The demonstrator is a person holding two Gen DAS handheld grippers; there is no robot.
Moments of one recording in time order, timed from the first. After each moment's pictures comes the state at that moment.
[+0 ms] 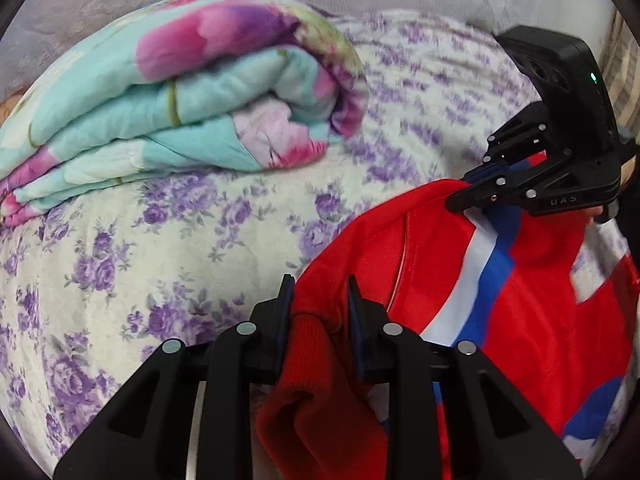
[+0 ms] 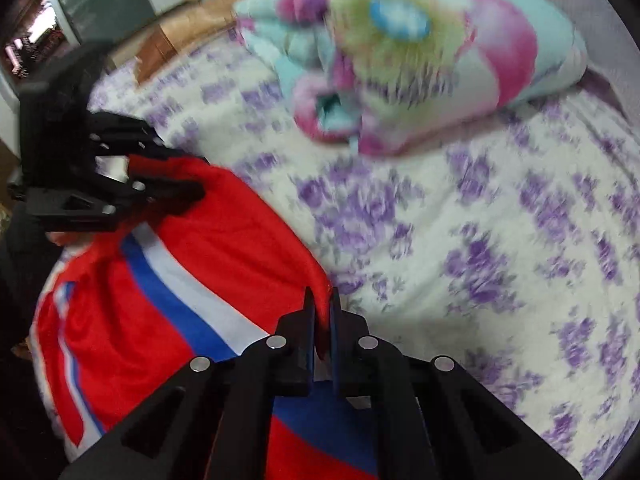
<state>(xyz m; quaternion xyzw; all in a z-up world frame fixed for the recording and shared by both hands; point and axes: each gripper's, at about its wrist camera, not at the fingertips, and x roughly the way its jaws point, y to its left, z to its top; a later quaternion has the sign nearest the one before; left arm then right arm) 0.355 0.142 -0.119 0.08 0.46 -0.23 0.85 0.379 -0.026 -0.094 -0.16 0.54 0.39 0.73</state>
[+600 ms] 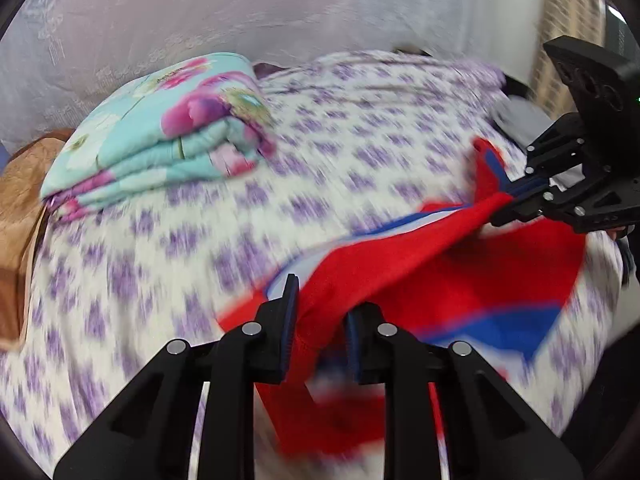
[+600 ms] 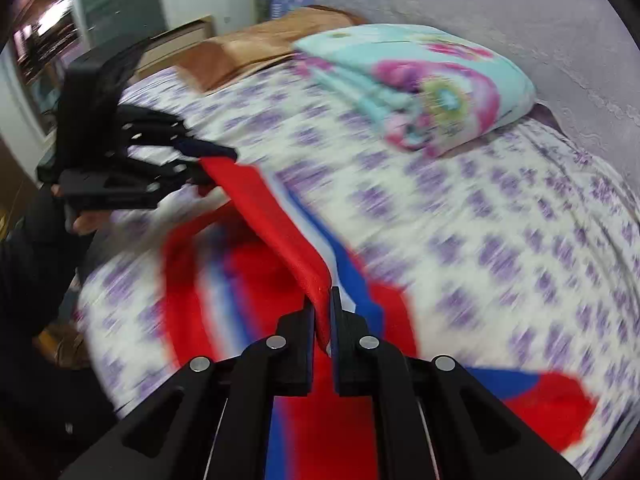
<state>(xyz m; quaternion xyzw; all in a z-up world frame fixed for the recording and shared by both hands) 0.155 0.157 -0.042 0.11 0.39 -0.26 0.88 0.136 -0.046 0.029 -0.17 0.46 0.36 0.79</state>
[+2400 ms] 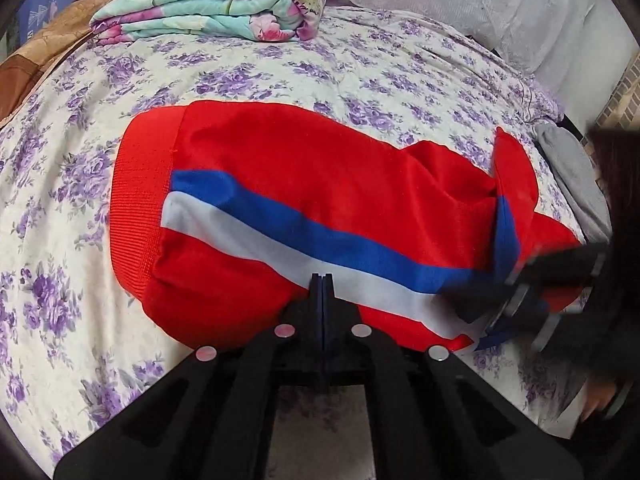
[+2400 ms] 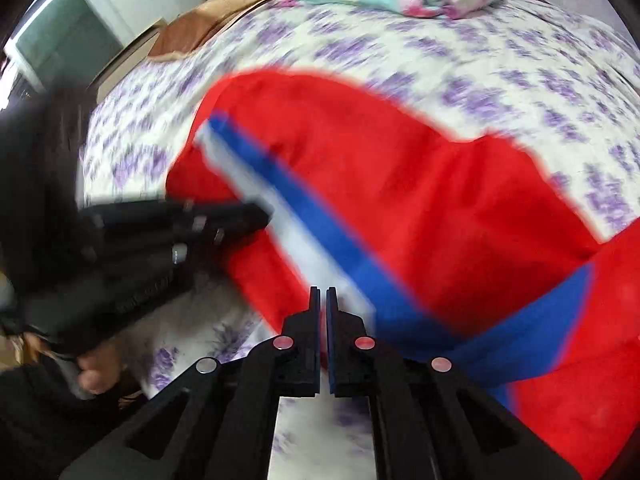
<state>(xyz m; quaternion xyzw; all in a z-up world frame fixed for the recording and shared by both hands) 0.091 0.126 -0.124 -0.06 0.49 -0.15 0.86 0.113 -0.041 -0.046 -0.03 0.57 0.27 0.78</state>
